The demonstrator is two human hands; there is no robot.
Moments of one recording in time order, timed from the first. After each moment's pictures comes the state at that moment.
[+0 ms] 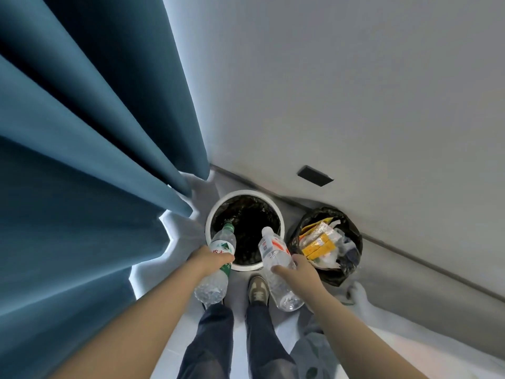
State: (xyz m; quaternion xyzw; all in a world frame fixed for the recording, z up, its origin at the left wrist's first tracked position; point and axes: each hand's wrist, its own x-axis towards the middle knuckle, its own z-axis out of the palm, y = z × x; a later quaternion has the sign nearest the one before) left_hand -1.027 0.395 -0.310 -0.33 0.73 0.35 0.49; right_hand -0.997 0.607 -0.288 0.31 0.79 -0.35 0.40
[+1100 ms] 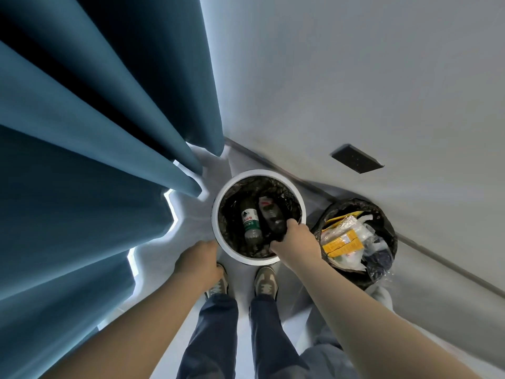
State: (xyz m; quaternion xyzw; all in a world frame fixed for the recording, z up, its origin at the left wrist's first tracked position) left_hand -1.007 0.378 -0.388 -0.10 0.87 0.14 0.45; right_hand -1.055 0.570 -0.400 0.12 0.89 -0.12 0.42
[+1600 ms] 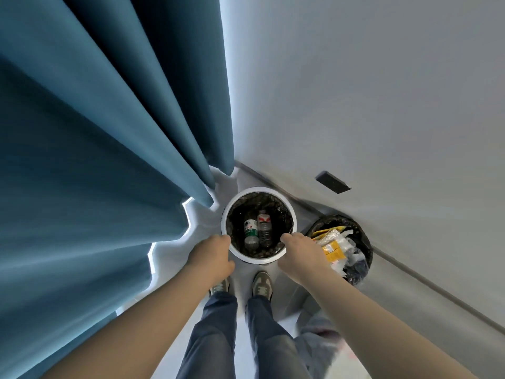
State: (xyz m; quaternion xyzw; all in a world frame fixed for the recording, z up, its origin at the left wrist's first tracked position) left_hand -1.001 0.392 -0.238 -0.08 0.90 0.17 0.40; right_hand -1.037 0.583 -0.242 -0.11 0.92 -0.05 0.38
